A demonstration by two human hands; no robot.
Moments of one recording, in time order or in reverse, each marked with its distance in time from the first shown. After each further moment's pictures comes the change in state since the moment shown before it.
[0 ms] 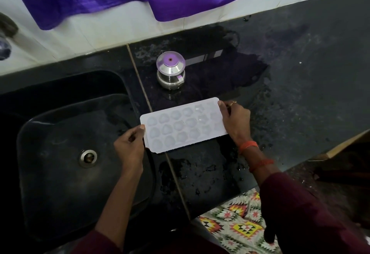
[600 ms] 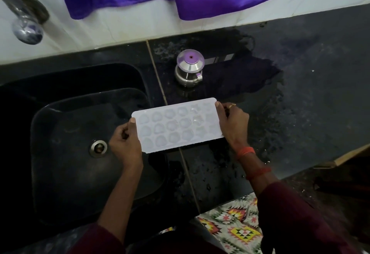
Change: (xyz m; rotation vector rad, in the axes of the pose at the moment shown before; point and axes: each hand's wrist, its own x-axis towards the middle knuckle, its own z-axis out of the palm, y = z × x) left_hand 0.010 0.000 -0.040 -0.114 0.208 0.073; right_hand -0.035 -0.049 0.018 0.079 0.032 -0.086
